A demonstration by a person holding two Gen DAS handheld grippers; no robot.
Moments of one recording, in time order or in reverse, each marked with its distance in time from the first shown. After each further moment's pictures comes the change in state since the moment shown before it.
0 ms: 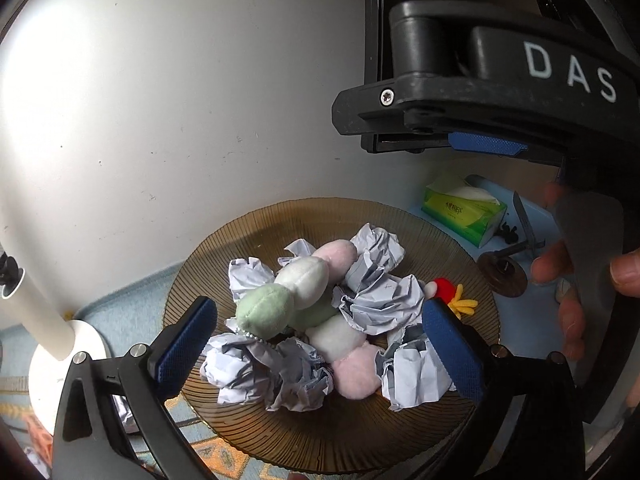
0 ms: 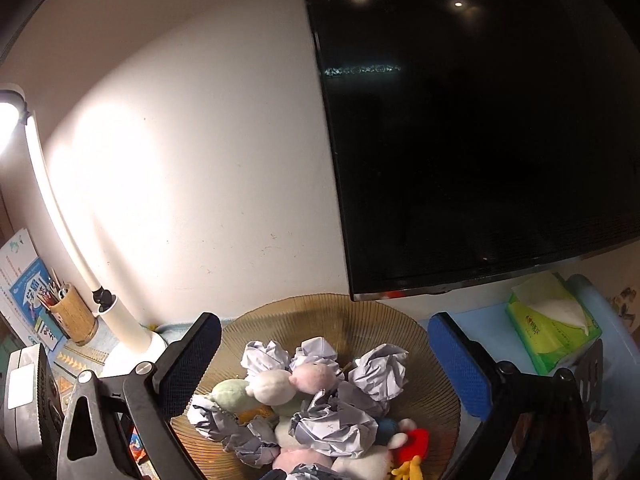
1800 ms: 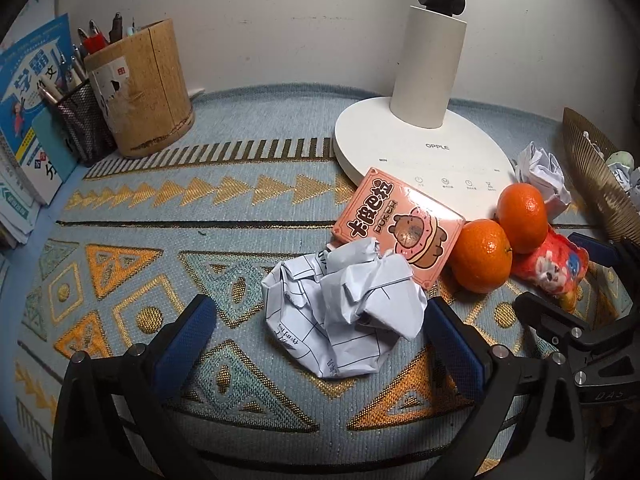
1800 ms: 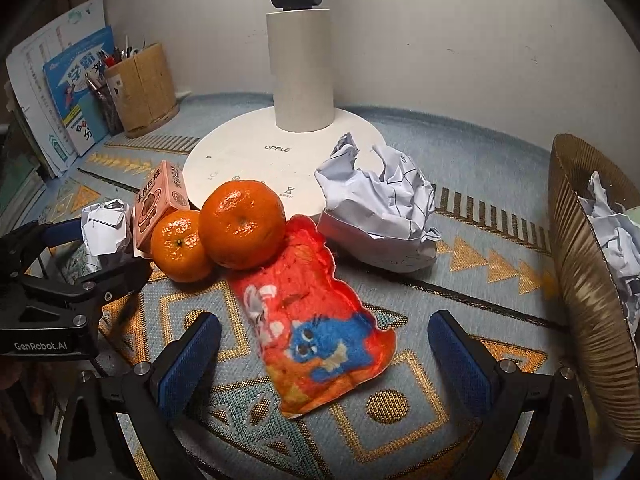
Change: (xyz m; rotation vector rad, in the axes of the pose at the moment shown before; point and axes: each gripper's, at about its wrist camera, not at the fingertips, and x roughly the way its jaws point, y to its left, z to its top) left arm -0.096 0.269 -0.175 -0.376 0.339 0.403; right arm 0.104 0.231 -0.173 -0.324 0.443 0.171
